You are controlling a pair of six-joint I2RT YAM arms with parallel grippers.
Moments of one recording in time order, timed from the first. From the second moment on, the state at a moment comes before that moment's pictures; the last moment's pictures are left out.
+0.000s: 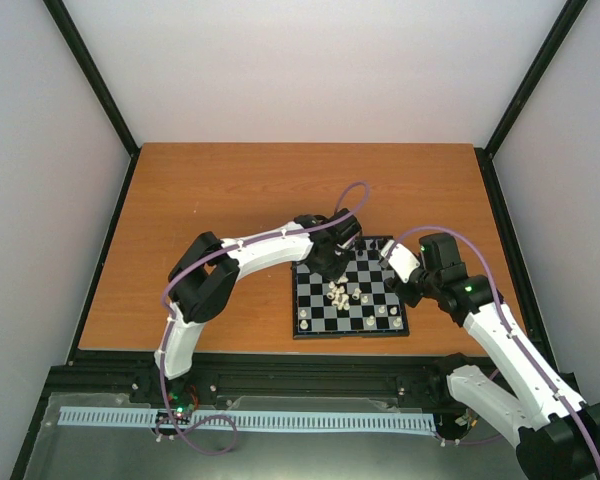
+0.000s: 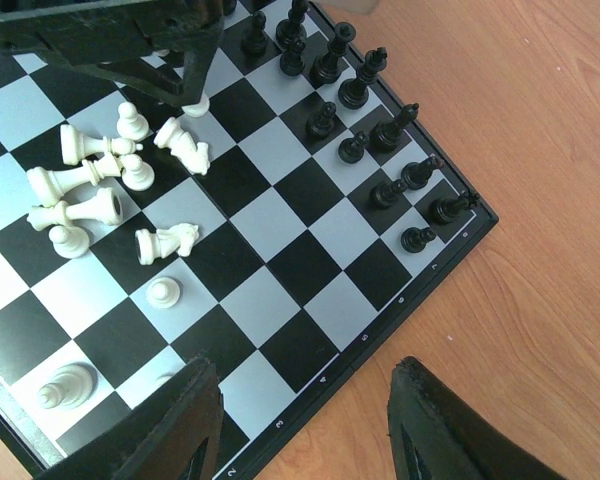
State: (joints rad) left arm -0.91 2.09 1.62 -0.80 -0.04 -0.38; right arm 0.33 0.85 0.69 -0.71 -0.16 -0.58
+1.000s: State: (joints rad) left arm -0.91 2.11 1.67 -0.81 -0.08 -0.37; right arm 0.33 0.88 0.68 -0.71 -0.17 -0.58
